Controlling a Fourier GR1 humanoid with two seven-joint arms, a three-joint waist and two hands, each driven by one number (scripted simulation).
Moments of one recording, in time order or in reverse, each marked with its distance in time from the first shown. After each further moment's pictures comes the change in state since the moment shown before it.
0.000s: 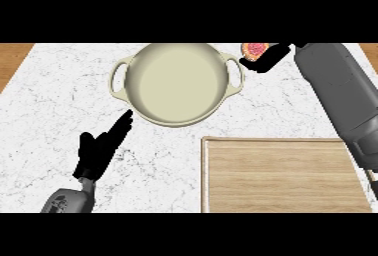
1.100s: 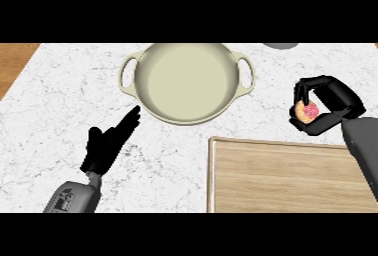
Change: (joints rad) left arm -0.052 0.003 -0.043 0.021 0.018 0.006 0.006; right arm 0.543 -0.130 -0.068 -0.216 -0.293 0.212 -0.101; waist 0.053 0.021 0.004
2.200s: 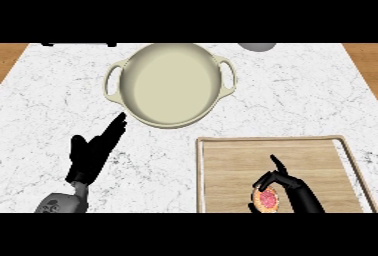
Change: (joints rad) left arm 0.080 0.042 0.033 -0.030 0.029 0.014 -0.006; right arm 0.873 0.265 0.220 -0.860 0.016 -0.433 0.386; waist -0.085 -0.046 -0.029
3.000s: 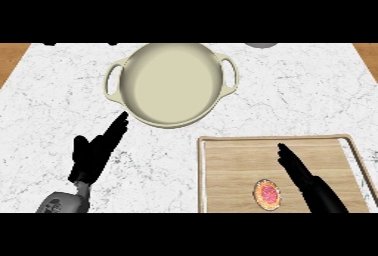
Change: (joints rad) left arm -0.009 0.013 -0.034 0.004 0.015 0.030 -0.020; right arm 0.018 -0.097 -0.018 -0.210 -0.112 0.009 0.356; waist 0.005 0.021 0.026
